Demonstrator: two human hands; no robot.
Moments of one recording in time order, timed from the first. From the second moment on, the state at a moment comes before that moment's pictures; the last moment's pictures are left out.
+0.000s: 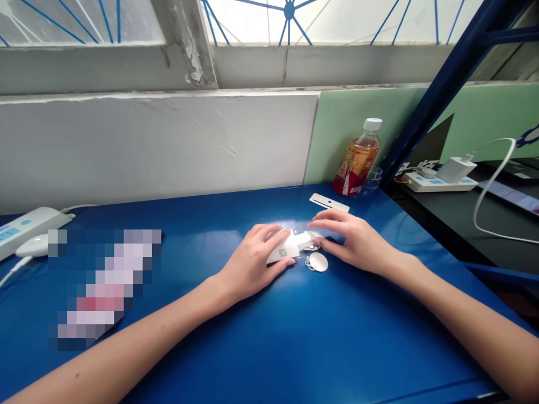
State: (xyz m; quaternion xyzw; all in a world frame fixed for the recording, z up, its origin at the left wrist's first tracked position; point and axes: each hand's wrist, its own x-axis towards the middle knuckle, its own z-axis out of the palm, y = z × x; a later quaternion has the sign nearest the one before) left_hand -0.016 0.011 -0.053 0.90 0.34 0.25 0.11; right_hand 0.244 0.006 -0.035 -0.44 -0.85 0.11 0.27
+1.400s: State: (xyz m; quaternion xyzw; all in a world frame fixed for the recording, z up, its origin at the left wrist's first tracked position) left_hand -0.015 0.010 -0.055 0.90 0.36 0.23 0.08; right_hand 0.234 -0.009 -0.023 -0.50 -0.80 0.23 0.23
